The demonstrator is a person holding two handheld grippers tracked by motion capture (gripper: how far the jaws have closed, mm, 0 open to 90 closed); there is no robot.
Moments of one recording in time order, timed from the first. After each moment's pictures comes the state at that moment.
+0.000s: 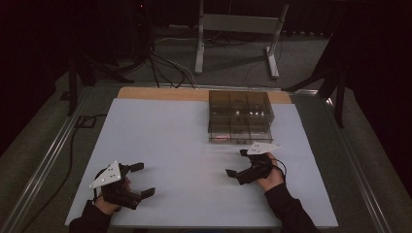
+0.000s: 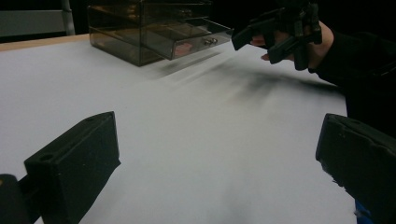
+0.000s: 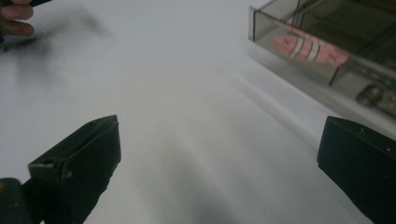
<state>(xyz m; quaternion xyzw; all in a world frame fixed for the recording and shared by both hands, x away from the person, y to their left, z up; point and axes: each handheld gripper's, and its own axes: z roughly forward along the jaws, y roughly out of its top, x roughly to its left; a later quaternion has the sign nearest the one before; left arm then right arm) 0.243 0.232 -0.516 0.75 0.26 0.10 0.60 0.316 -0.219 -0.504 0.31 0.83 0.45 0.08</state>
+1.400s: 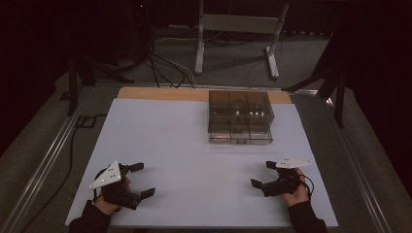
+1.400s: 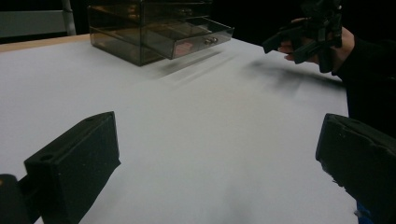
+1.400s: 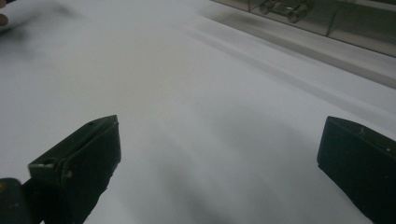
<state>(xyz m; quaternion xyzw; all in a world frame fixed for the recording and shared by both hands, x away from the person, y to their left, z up) 0.242 0.232 -0.516 0.76 0.26 0.10 0.59 0.274 -0.293 -0.512 0.37 0.80 0.45 0.11</state>
